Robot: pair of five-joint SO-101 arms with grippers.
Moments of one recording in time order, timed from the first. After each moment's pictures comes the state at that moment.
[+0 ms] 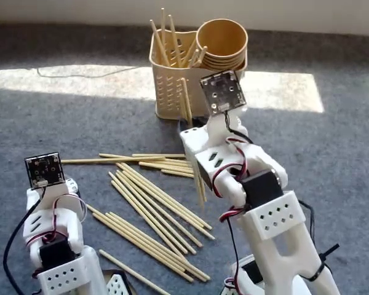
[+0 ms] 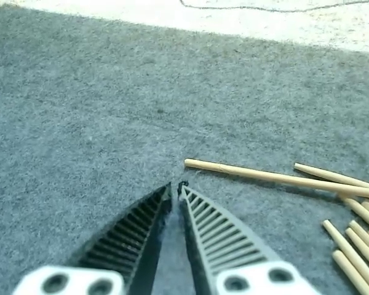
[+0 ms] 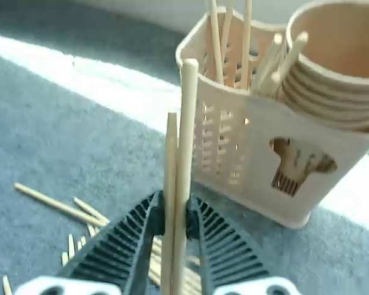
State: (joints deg) left arm -28.4 -103.6 95.3 50.2 -4.9; right arm -29.6 -45.6 32.1 48.4 1.5
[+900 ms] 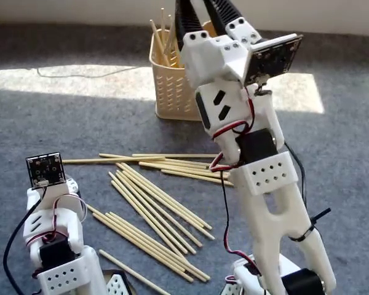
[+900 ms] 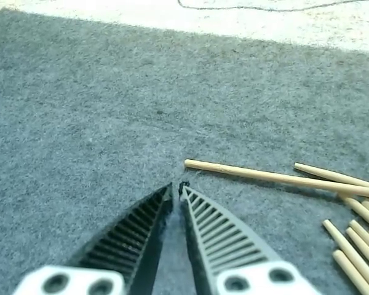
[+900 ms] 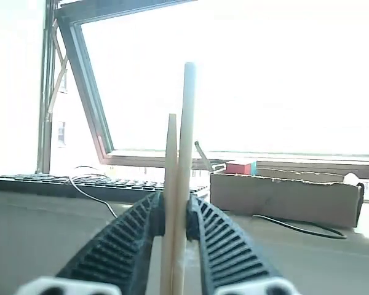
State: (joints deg) left arm -28.2 -103.6 95.3 50.2 -4.9; right arm -23.6 -25.8 15.0 -8.0 1.2
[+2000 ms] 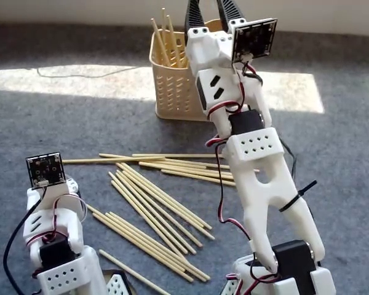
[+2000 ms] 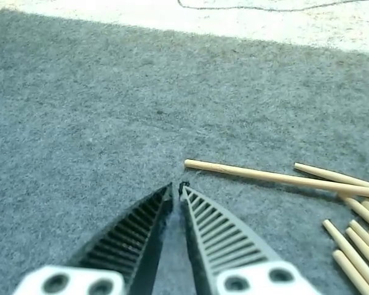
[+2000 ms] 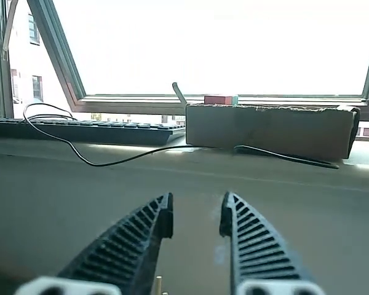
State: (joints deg) left arm -28.2 -103.6 95.3 50.2 -4.9; right arm -21.0 -13.5 15.0 -11.6 1.2
